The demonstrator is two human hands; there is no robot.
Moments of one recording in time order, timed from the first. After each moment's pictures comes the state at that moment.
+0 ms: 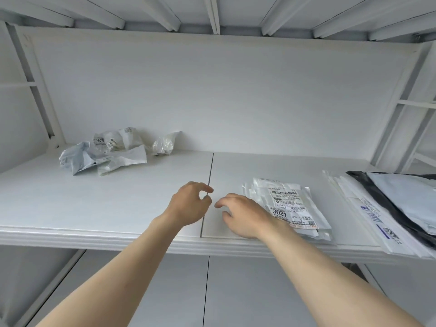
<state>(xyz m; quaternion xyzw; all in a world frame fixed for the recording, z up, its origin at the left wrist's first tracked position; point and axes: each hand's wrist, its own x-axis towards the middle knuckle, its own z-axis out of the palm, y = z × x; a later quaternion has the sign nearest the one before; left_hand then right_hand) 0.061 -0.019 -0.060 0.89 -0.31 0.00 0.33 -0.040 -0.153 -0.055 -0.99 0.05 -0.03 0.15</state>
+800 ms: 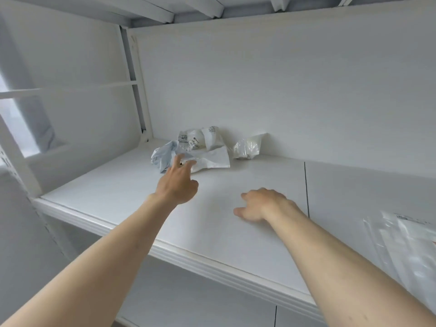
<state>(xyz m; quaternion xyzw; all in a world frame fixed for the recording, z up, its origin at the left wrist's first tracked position) 0.247 0.147 -0.054 0.97 -0.14 0.12 0.17 0.158 -0.046 -0.041 -0.99 0.07 0.13 0.03</state>
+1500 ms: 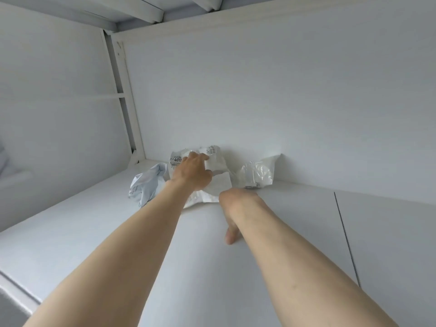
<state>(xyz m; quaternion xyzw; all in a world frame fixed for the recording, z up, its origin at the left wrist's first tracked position) 0.422 0.071 -0.041 0.97 -0.12 0.12 0.16 0.320 -0.033 -0.031 -0.99 -0.02 0.15 -0.03</state>
